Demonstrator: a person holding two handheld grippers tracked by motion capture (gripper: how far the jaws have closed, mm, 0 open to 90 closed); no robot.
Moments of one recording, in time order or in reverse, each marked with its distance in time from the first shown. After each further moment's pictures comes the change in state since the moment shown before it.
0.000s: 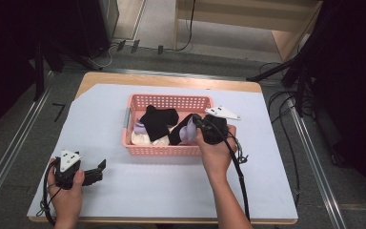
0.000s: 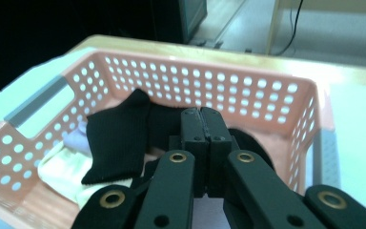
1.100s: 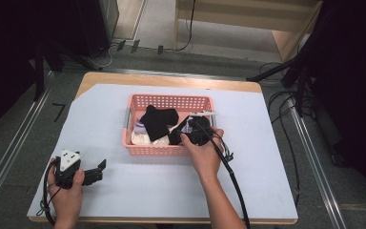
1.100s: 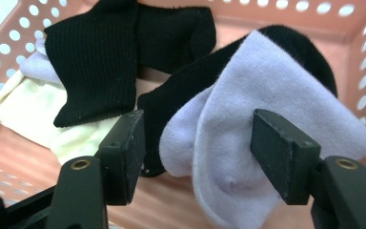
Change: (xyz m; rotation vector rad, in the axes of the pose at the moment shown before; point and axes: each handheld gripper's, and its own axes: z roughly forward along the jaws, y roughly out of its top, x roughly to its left) left arm 0.001 0.001 0.000 0.013 -0.008 -0.007; right arm 0.009 -0.025 0.055 0.378 -0.020 0.091
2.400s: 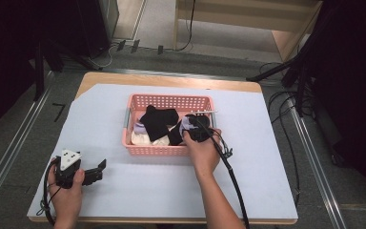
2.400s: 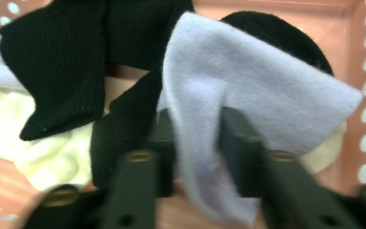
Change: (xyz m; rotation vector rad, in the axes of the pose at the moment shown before) left arm 0.001 0.000 0.001 0.006 -0.003 -0.005; right arm -0.009 0.003 0.016 0.037 -0.028 0.065
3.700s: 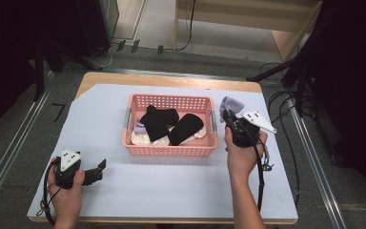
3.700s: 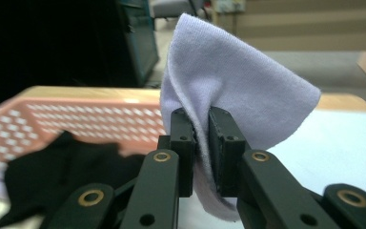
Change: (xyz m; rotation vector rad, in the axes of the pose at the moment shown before) left arm -0.001 0.000 -0.001 -0.004 0.004 0.010; right arm -0.078 -0.022 -0.102 -0.596 -0.091 -0.024
